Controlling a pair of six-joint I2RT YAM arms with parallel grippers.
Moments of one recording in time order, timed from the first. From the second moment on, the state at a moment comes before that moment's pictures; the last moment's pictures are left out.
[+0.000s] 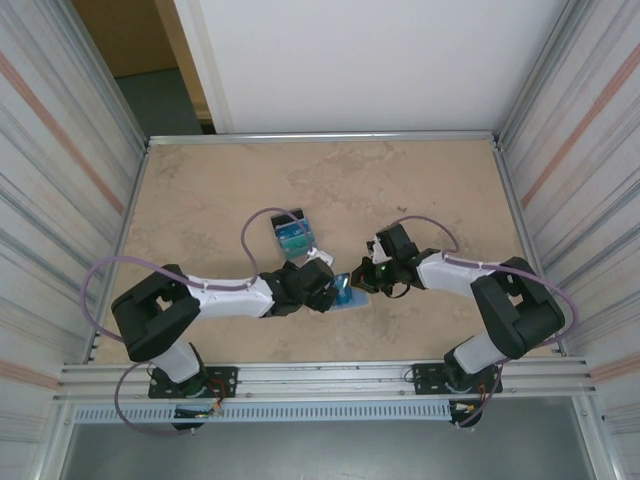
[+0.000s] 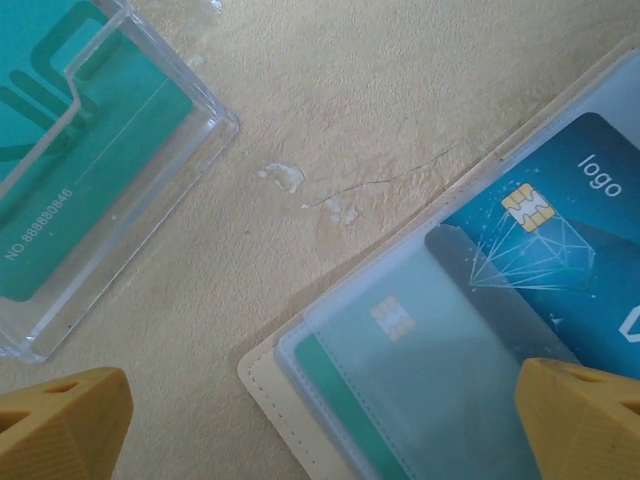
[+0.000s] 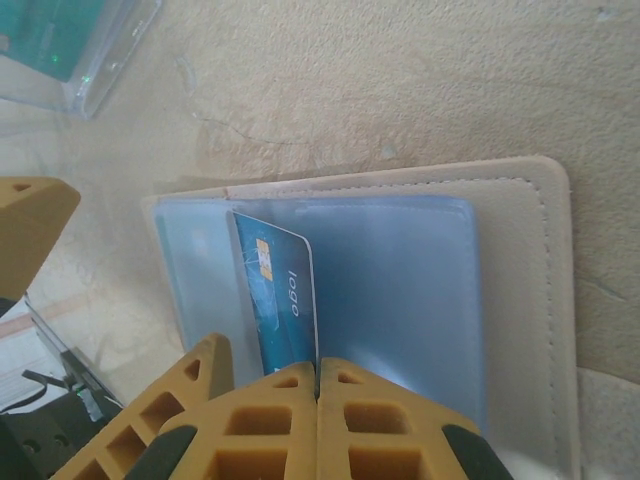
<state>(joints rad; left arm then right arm) -1.03 1.61 0.77 -0.13 -0.40 -0.32 0.54 1.51 0.64 -0.15 -0.51 0.81</state>
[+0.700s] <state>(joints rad) -1.03 1.64 0.78 -0.14 -0.40 -0.33 0.58 1.50 0.63 -0.06 -0.54 0.83</state>
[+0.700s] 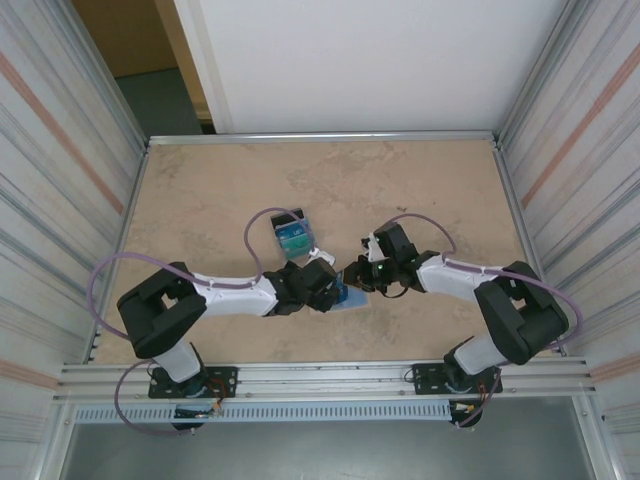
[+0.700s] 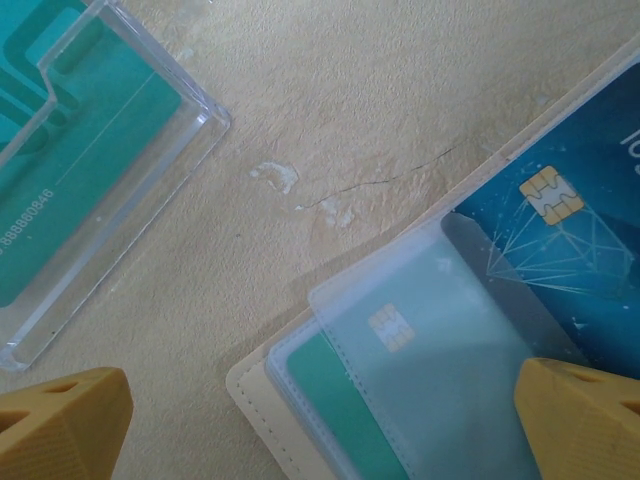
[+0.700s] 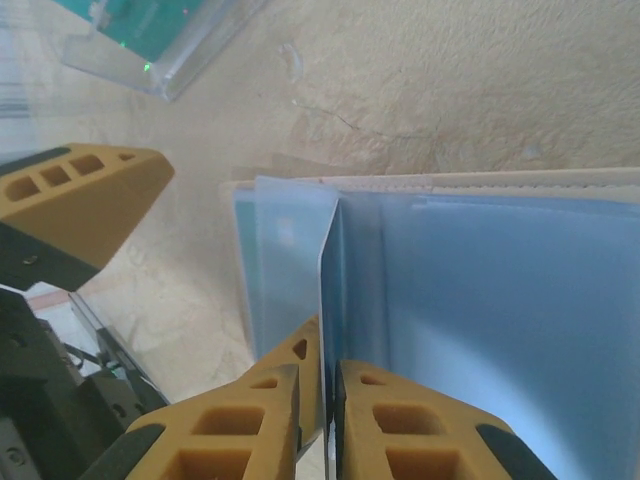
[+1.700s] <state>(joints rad) -0.97 1.23 0.72 -0.13 -0.40 -0.28 0.63 1.11 0.69 -0.36 -0.24 0.61</state>
